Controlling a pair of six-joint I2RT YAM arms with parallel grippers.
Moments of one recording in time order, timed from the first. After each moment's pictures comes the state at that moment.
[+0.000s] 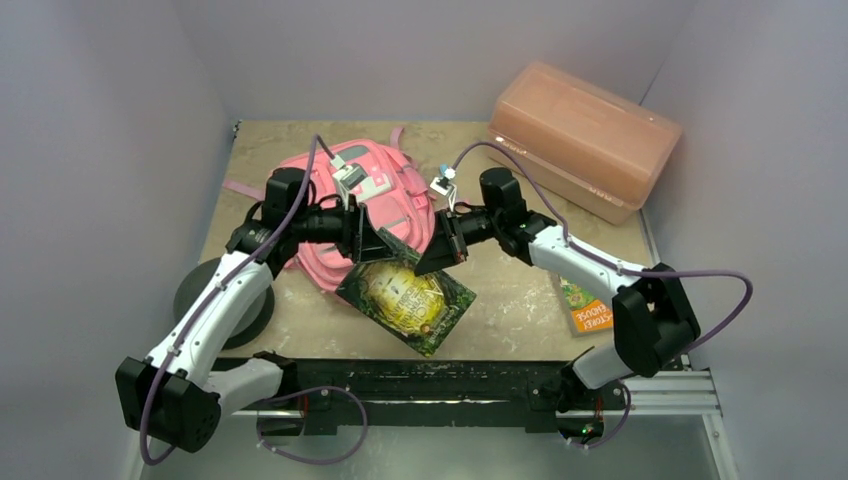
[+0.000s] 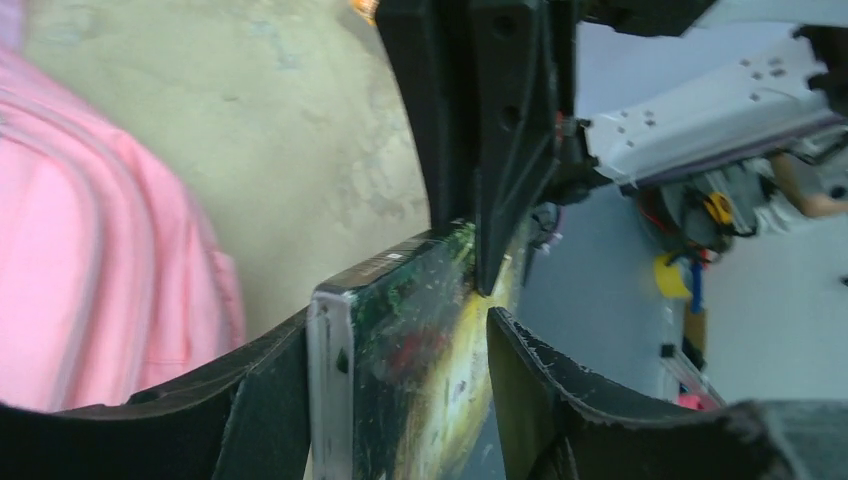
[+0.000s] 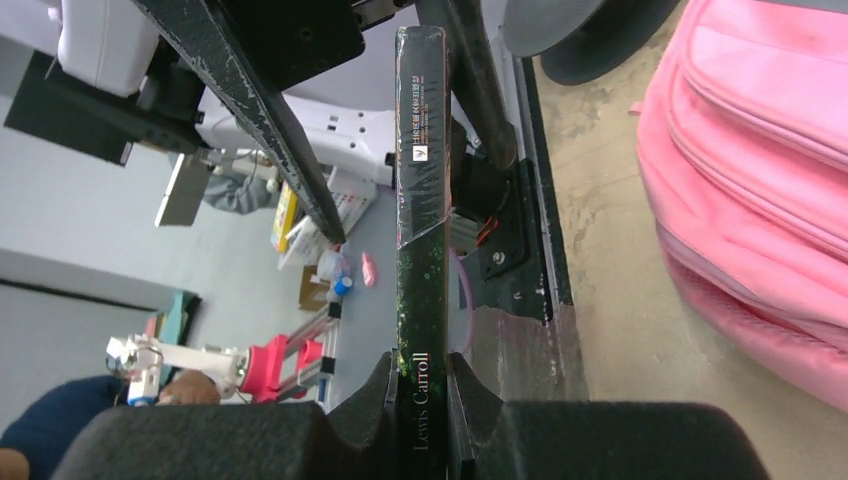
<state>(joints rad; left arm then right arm) -0.32 1.12 1.01 -0.46 0.89 -0.25 0.57 1.50 1.00 0.09 -1.20 0.62</state>
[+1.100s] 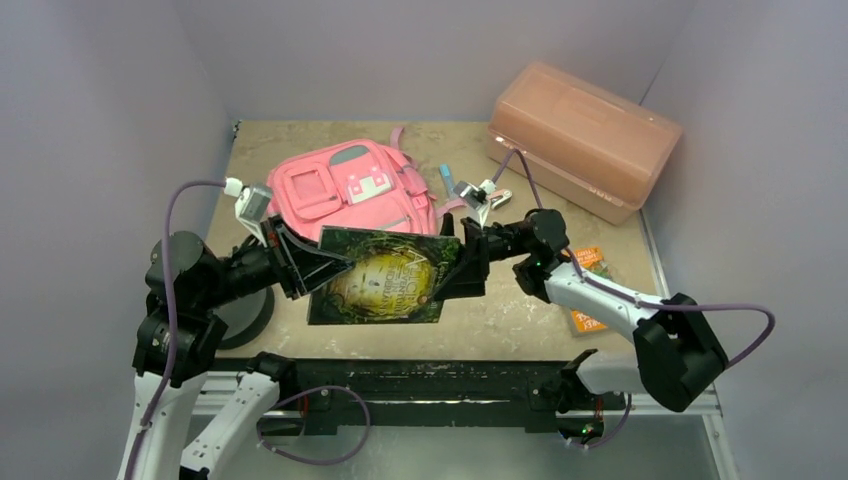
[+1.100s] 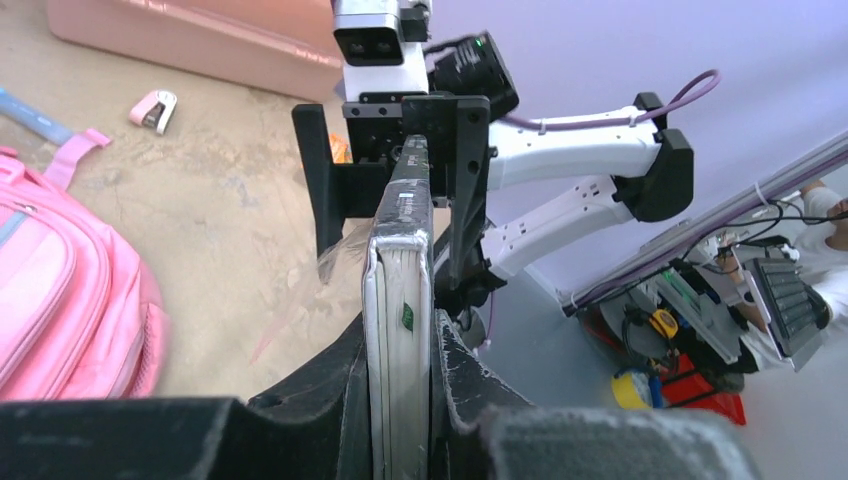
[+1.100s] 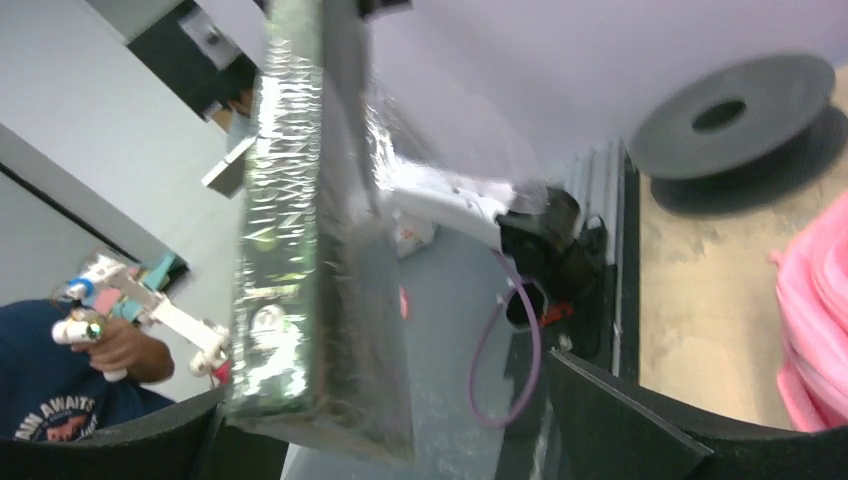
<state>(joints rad) -0.27 0.62 1.14 -0.57 0.82 -0.59 0.62 1.29 0.71 0.92 -1.24 1.00</state>
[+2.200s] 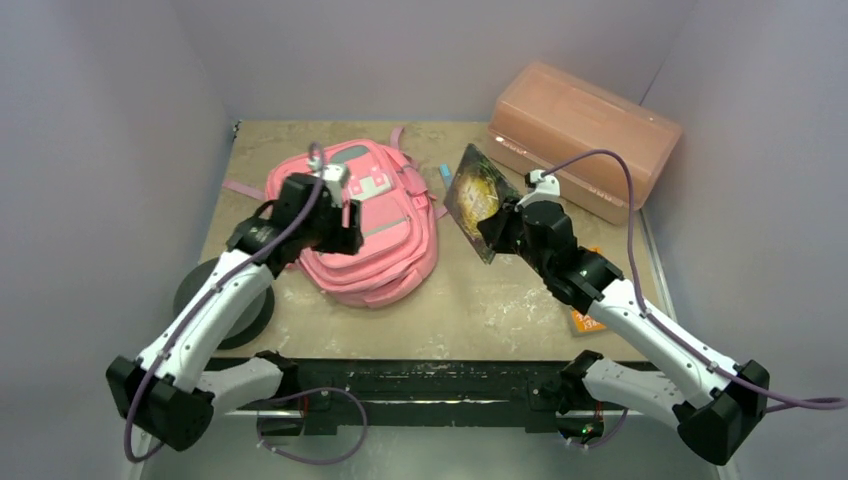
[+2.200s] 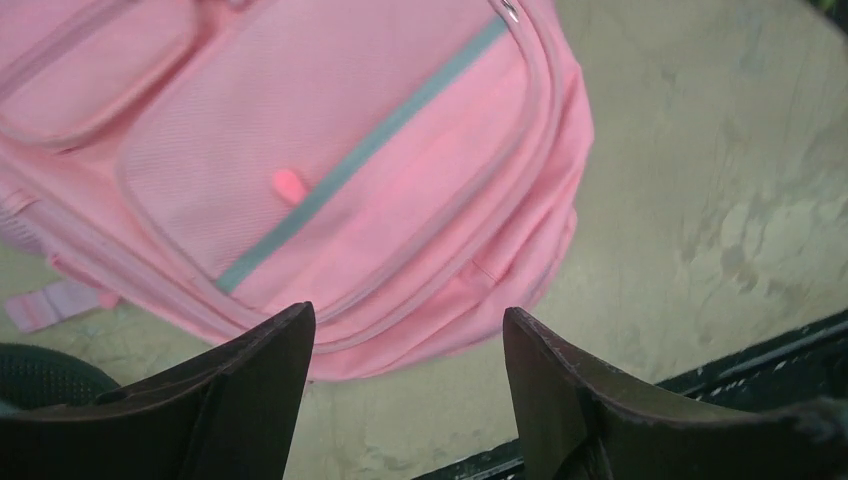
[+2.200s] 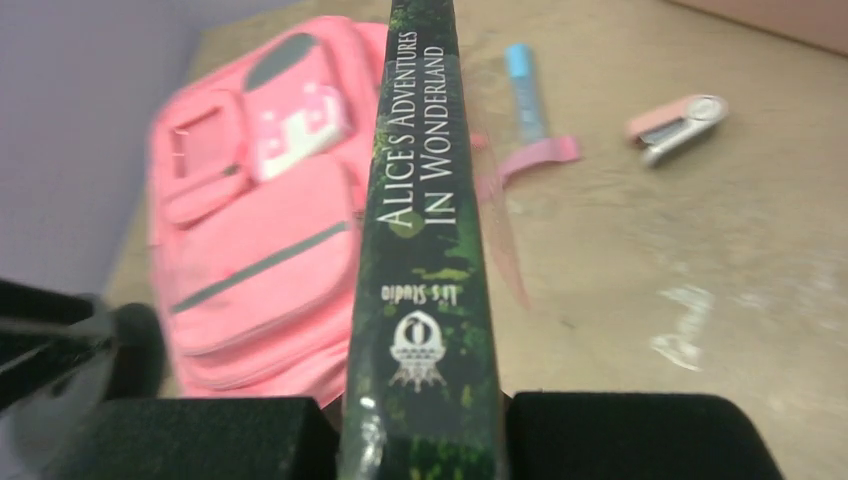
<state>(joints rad) -0.36 1.06 1.10 -0.77 0.03 -0.28 0.67 0.99 0.88 -0.24 0.20 0.63</state>
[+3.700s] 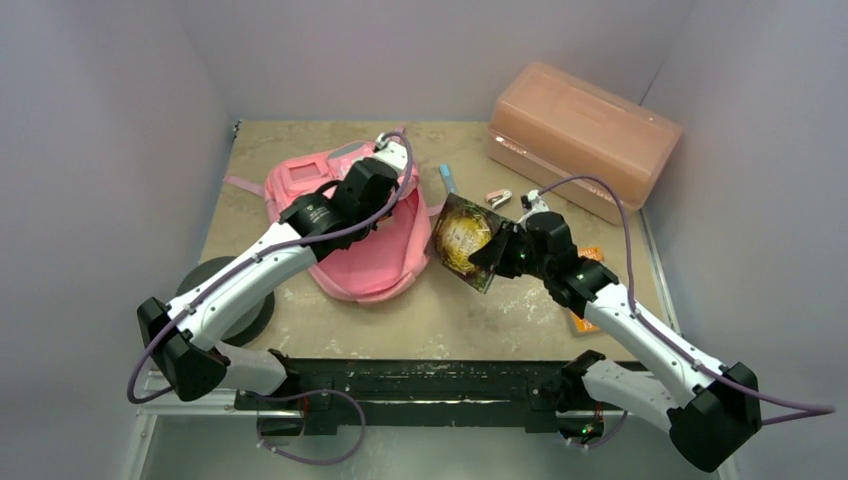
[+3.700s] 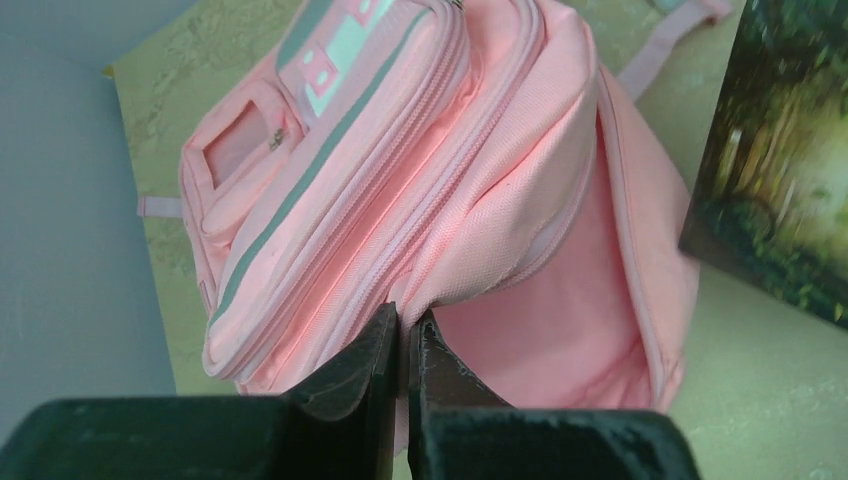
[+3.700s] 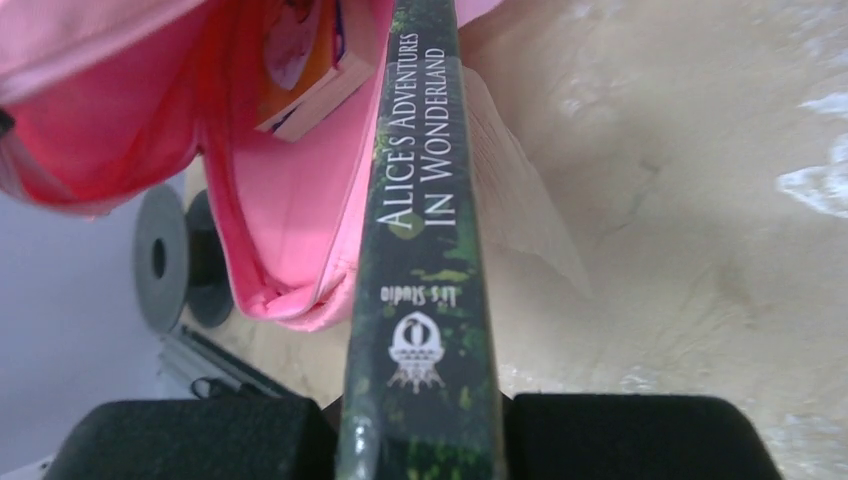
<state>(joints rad) -0.80 1.37 1.37 -0.79 -0.59 -0.02 0.56 0.97 0.73 -0.31 -0.08 0.78</state>
